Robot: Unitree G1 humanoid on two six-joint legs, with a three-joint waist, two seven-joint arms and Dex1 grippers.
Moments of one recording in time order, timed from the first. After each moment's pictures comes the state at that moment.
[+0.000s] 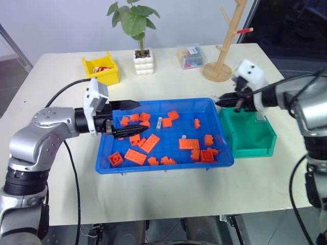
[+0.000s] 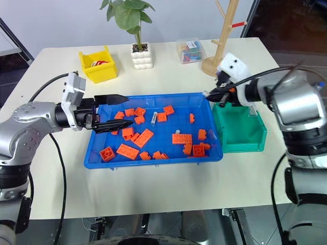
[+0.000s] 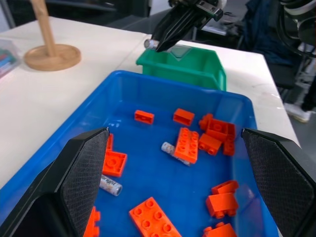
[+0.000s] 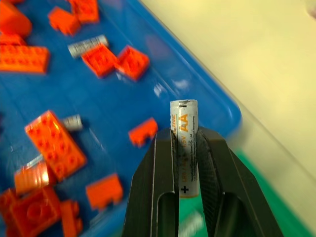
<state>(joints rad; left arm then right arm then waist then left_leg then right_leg) -0.52 0.76 0.06 -0.23 -0.70 0.66 -1.09 -0.80 -0.94 0.09 -0.12 0.19 1.03 1.10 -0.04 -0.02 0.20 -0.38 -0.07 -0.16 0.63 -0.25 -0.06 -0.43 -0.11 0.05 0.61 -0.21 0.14</state>
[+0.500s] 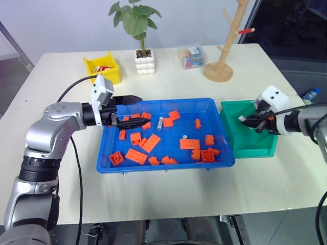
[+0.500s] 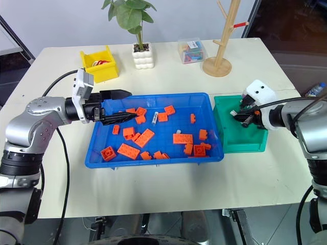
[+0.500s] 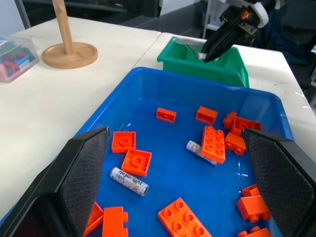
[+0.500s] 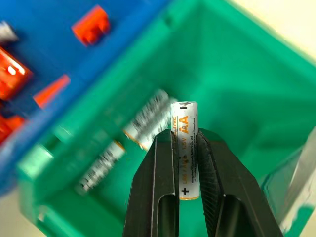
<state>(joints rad) -0.59 0.70 0.01 -0.05 -0.59 0.56 -1.12 -0.50 -1.04 -0.02 -0.14 0.21 0.99 0.97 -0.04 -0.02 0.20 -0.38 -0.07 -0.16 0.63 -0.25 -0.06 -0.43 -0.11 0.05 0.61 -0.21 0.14</state>
